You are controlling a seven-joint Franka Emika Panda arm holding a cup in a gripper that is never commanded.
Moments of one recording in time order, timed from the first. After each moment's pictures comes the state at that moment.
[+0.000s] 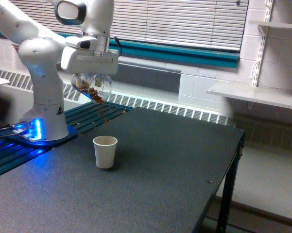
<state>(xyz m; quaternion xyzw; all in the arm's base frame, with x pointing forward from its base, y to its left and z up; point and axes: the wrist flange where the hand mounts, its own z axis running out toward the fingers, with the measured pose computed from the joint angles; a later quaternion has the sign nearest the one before) 0.256 -0.060 0.367 0.85 -0.52 -0.01 0.06</state>
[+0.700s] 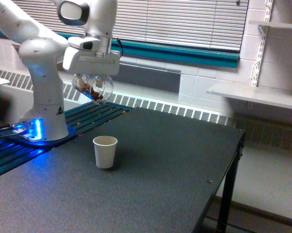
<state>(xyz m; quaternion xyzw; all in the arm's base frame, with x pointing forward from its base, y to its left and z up) 0.261 -0.058 0.365 0.86 -0.51 -0.02 0.07</state>
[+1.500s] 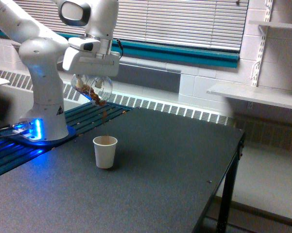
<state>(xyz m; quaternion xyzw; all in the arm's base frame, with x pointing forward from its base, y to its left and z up) 0.261 -0.059 0.362 0.86 -0.51 -0.03 0.08</state>
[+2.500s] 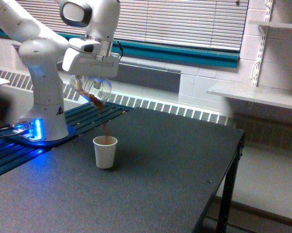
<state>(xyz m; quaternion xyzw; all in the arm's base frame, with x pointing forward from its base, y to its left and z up) 0.262 -0.060 0.359 0.86 -0.50 -0.05 0.09</state>
